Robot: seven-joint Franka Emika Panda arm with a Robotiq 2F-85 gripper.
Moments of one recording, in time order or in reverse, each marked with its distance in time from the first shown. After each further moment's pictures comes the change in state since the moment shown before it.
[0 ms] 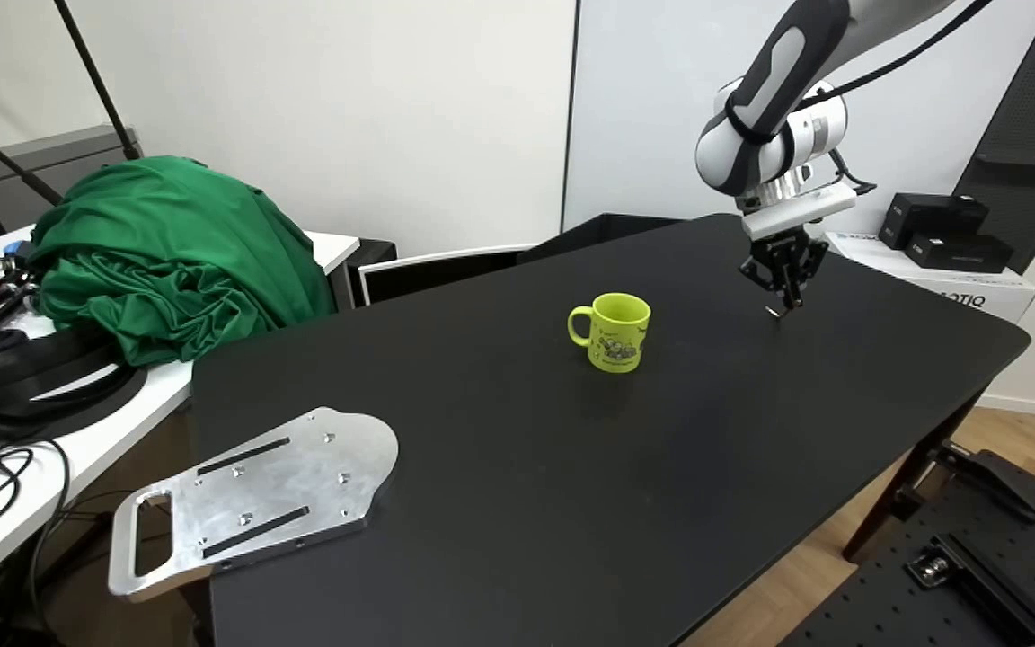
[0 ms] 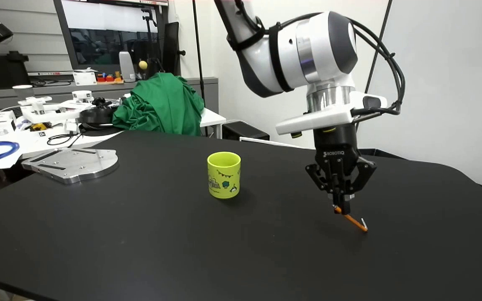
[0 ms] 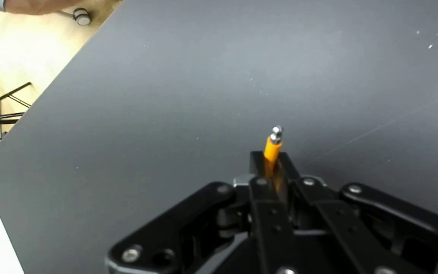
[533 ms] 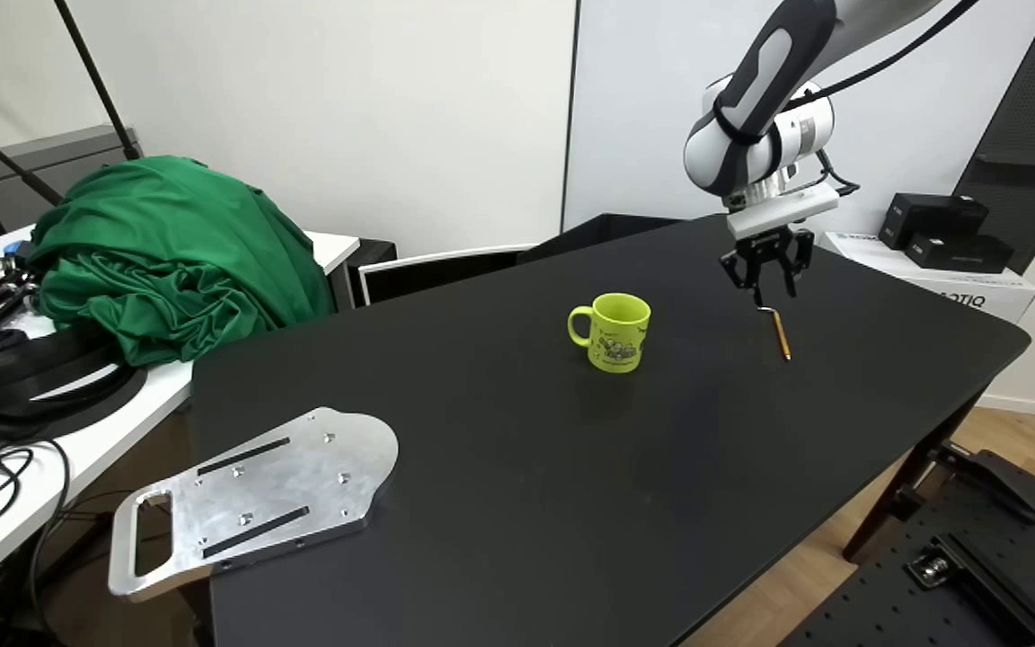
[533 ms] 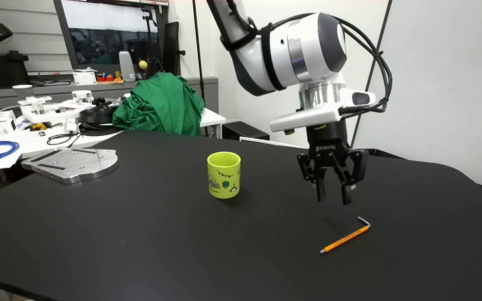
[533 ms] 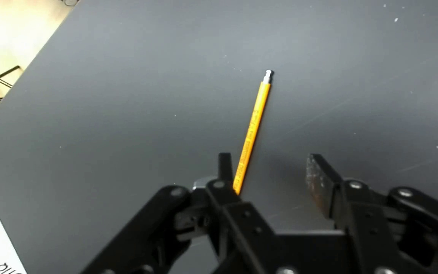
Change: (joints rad) arm 0.034 0.001 -0.003 0.009 0.014 0.042 0.022
